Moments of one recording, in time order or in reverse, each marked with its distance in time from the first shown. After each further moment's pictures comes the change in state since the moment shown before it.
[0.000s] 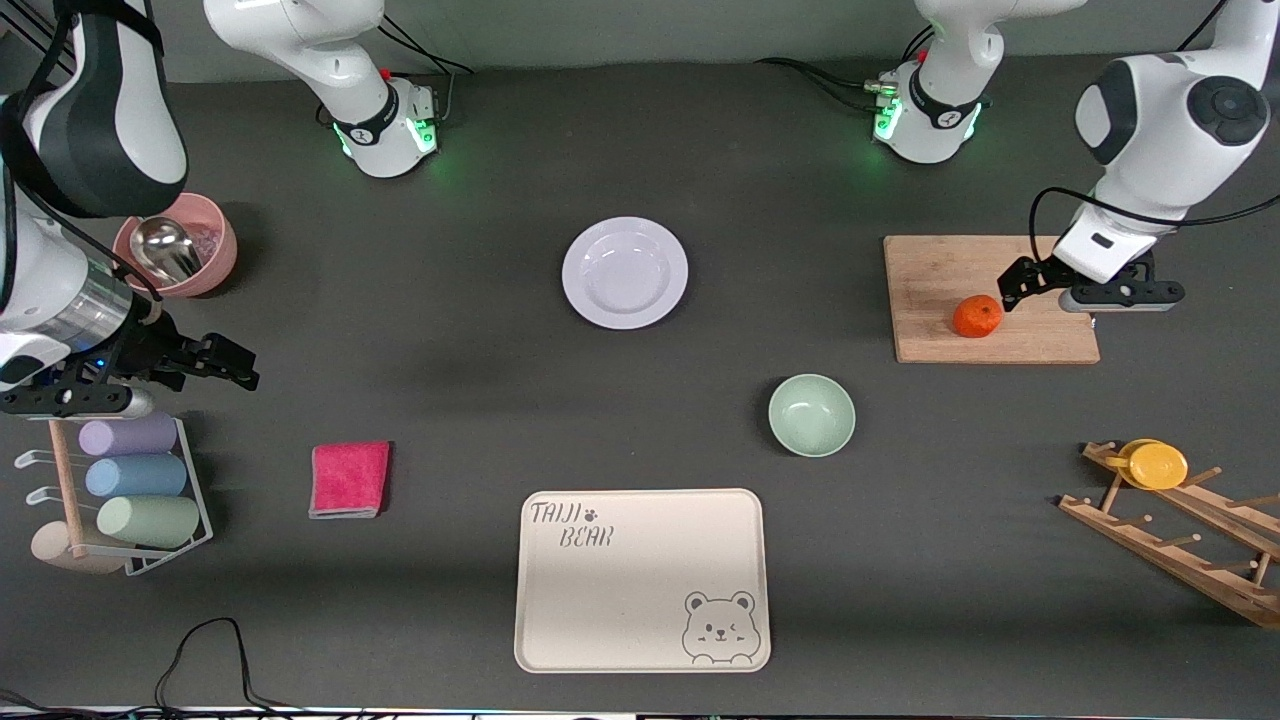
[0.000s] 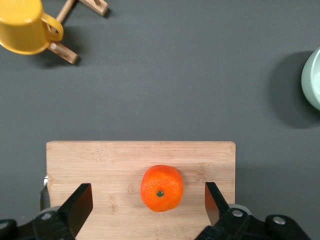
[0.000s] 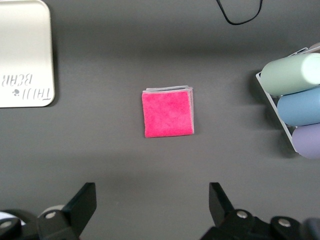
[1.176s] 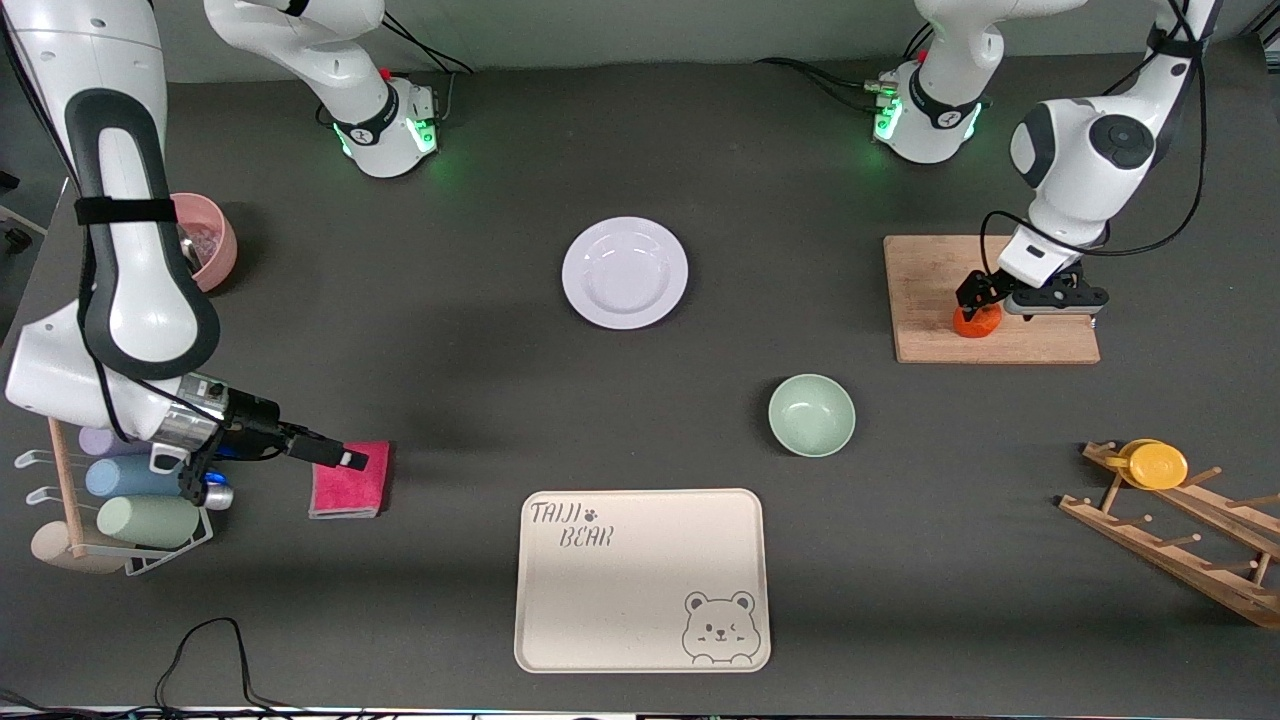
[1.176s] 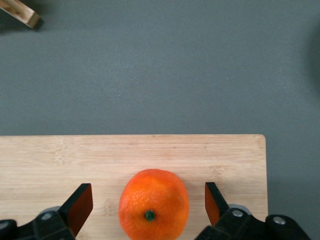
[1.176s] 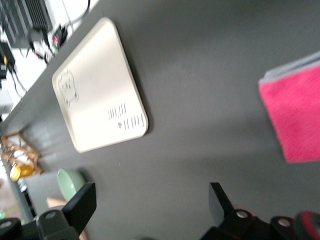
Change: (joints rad) left arm 0.000 0.195 -0.004 -0.215 0.000 0.501 0.000; right arm -0.035 0.326 -0.016 -0.027 0.861 0.129 -0.226
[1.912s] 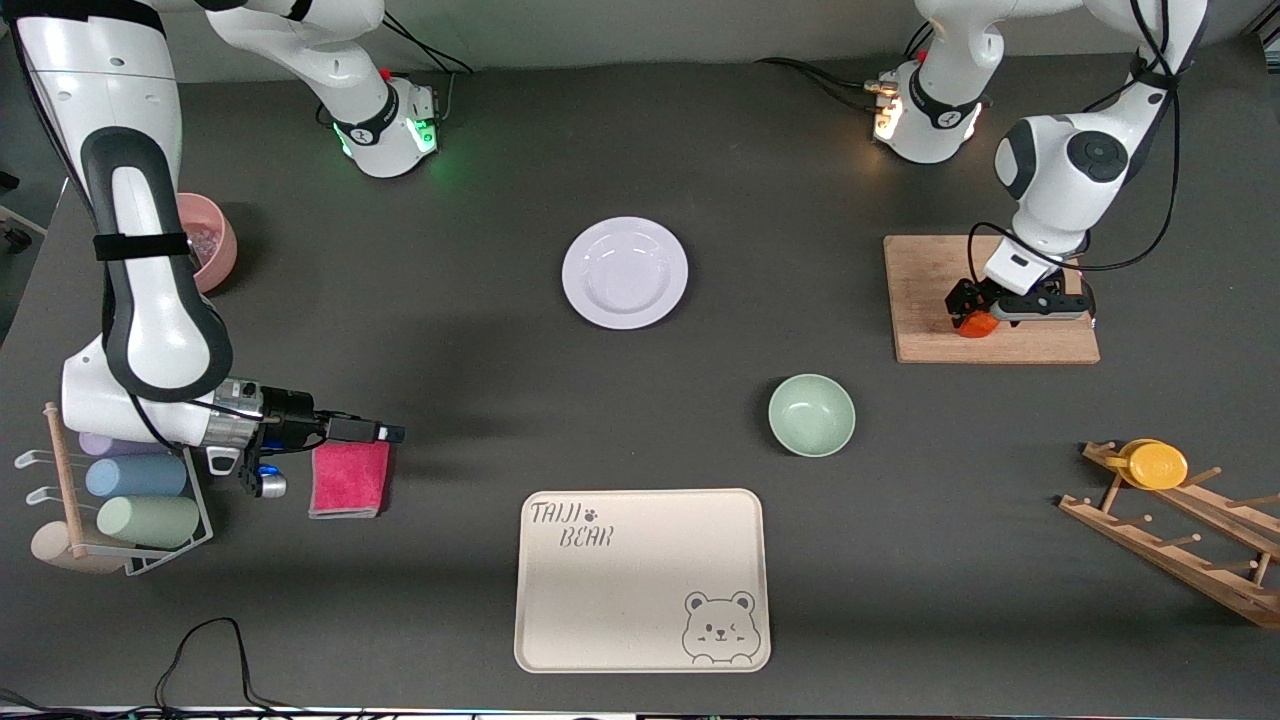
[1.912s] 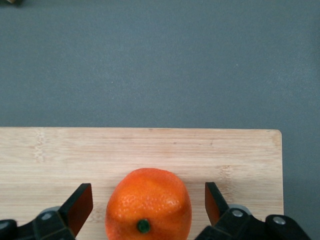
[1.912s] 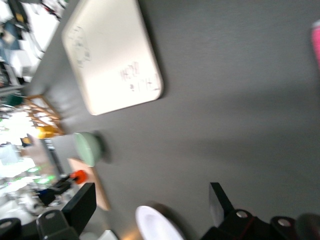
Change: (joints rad) left arm 0.000 0.086 0.000 -0.016 0.000 0.092 -0.020; right arm -0.006 0.043 -0.002 -0.002 0.155 -0.145 -0.096
